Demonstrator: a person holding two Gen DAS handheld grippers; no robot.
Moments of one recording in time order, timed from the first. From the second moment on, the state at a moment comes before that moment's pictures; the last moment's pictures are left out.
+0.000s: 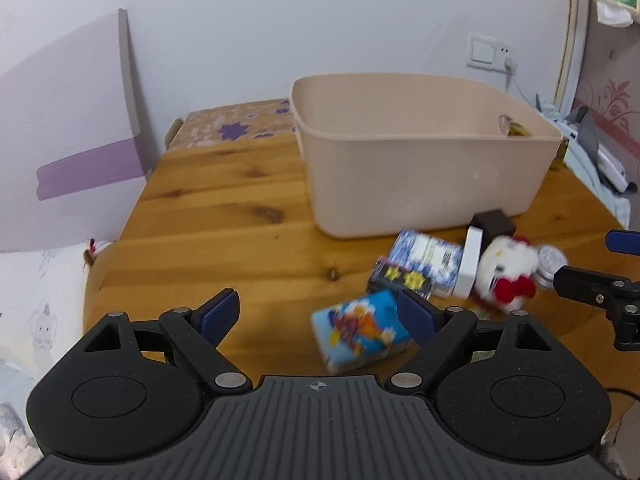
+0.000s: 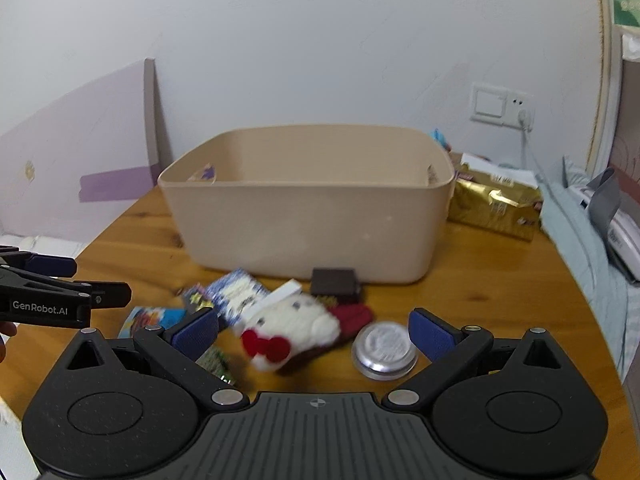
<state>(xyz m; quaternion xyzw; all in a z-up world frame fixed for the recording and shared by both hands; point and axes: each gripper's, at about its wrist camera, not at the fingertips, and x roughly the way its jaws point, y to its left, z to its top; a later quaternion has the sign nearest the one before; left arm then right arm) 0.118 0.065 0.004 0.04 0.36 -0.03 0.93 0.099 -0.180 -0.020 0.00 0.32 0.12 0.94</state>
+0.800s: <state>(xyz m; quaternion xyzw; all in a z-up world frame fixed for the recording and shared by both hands) 0.094 0.089 -0.030 0.01 0.38 -0.01 0.92 0.092 -0.133 -0.059 0.01 0.38 0.18 0.91</state>
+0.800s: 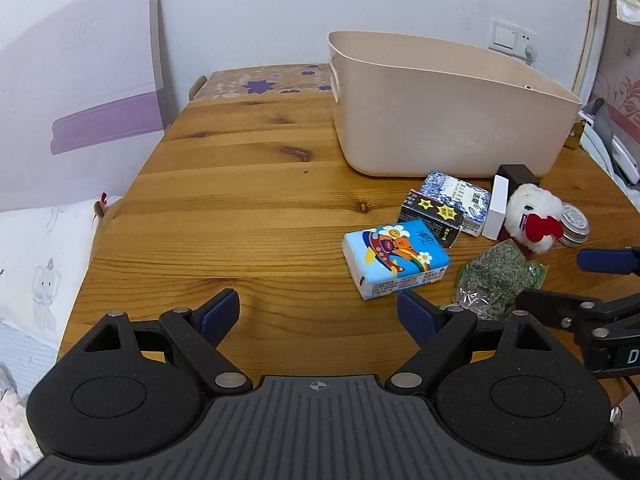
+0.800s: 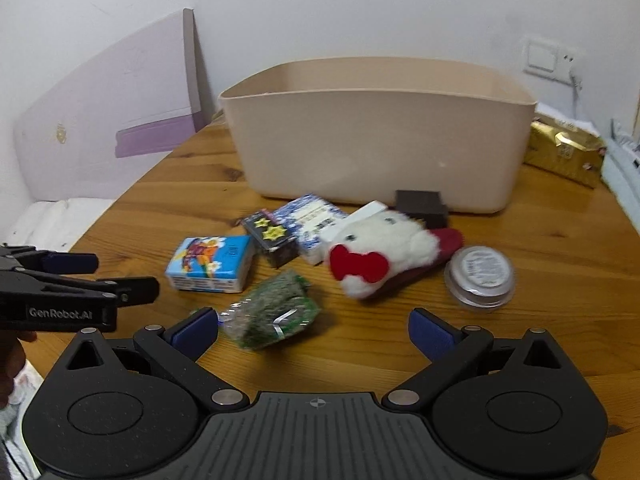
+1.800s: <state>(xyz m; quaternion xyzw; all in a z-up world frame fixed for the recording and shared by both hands) 0.154 0.066 -0.058 0.07 0.41 -0.13 0.90 0.114 -0.141 -0.080 0.01 0.39 0.14 0.91</state>
